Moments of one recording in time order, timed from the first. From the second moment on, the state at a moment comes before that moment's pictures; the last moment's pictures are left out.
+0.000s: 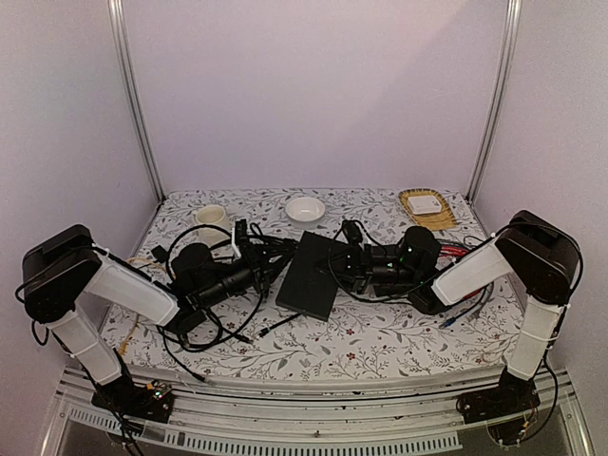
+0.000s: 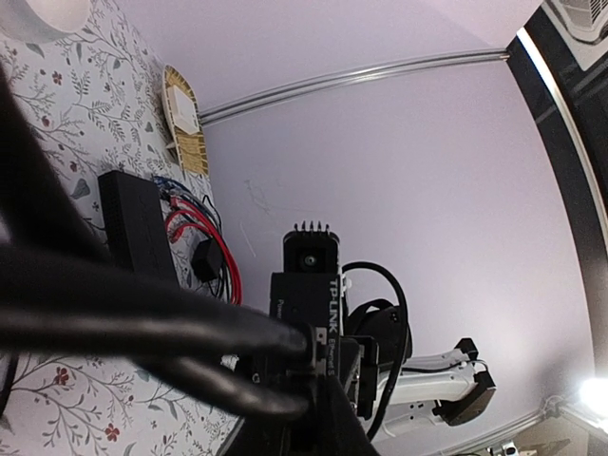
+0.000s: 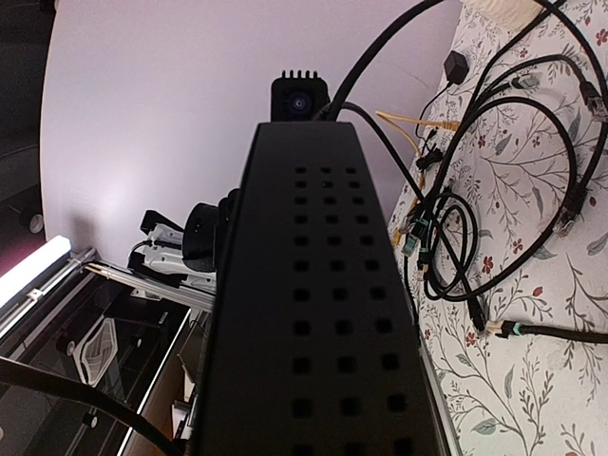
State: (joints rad) left arm -0.84 1.64 0.53 1.21 0.12 -1.33; right arm 0.73 1.85 0.75 1.21 -0.79 1.35
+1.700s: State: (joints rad) left arm -0.79 1.64 0.57 1.18 0.23 -1.23; right arm 0.70 1.89 0.80 1.23 -0.78 1.38
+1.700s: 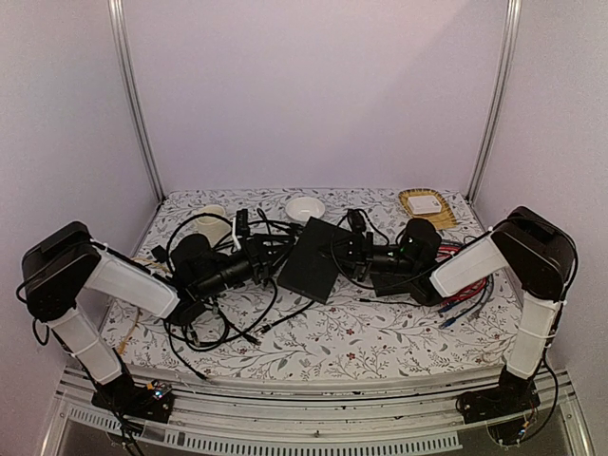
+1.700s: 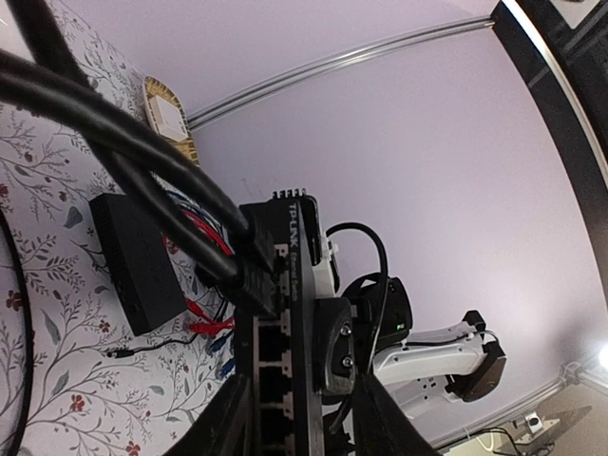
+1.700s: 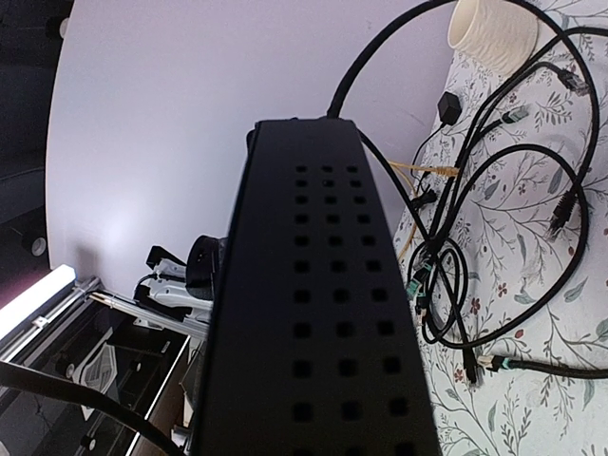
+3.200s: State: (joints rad) left arm -0.74 1.66 0.58 1.20 0.25 -1.23; right arm 0.73 1.93 0.87 1.23 -0.85 1.38
